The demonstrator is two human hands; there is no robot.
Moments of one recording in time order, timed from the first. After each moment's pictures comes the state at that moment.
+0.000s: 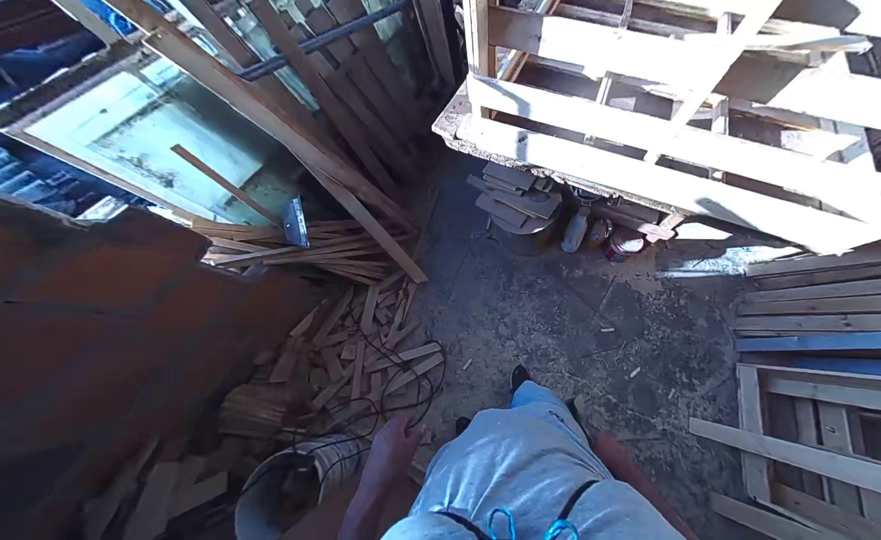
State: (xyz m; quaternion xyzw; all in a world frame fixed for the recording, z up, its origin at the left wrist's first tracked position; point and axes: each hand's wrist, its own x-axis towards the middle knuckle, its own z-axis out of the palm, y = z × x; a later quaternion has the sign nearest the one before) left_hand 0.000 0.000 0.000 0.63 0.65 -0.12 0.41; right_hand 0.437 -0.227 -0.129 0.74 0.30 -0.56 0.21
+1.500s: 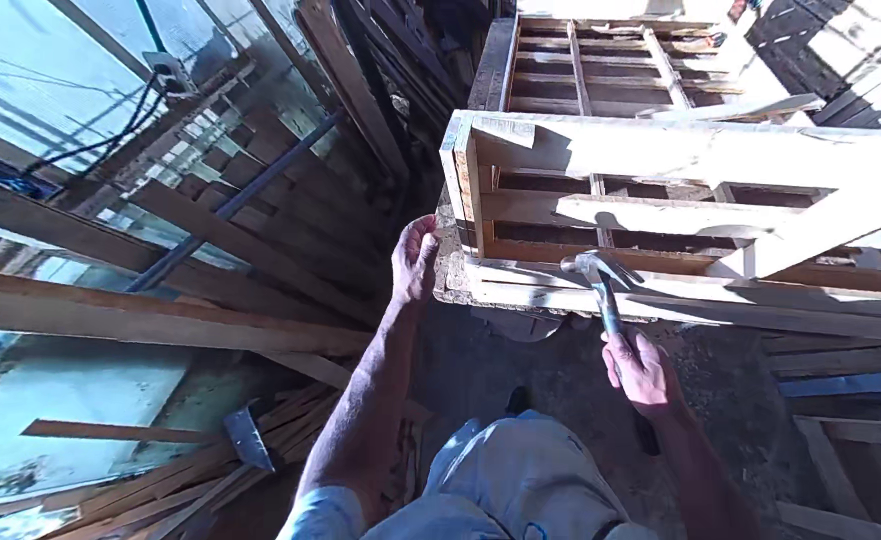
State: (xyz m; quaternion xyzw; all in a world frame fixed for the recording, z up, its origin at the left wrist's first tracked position) left_hand 0.379 0.778 0.176 0.73 0.24 0.44 0.47; right_hand 0.559 0.412 0.182 0.77 0.32 -0.24 -0.50
